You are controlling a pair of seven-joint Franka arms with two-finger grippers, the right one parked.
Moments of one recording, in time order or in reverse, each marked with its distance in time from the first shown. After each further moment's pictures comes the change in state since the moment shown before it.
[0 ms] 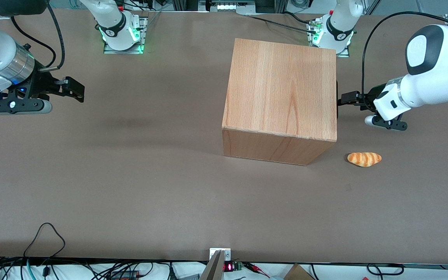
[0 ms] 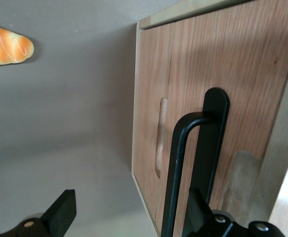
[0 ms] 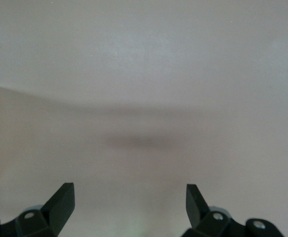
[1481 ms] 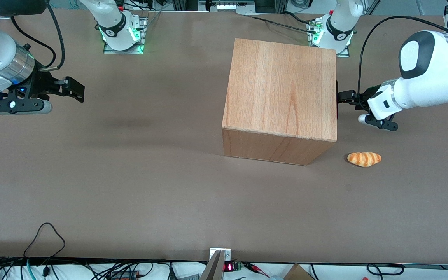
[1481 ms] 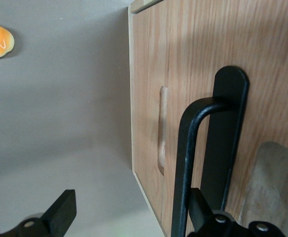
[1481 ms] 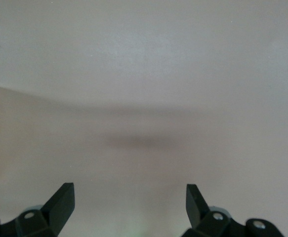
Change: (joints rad) arm 0.001 0.006 0.000 -0.056 -0.014 0.032 0.074
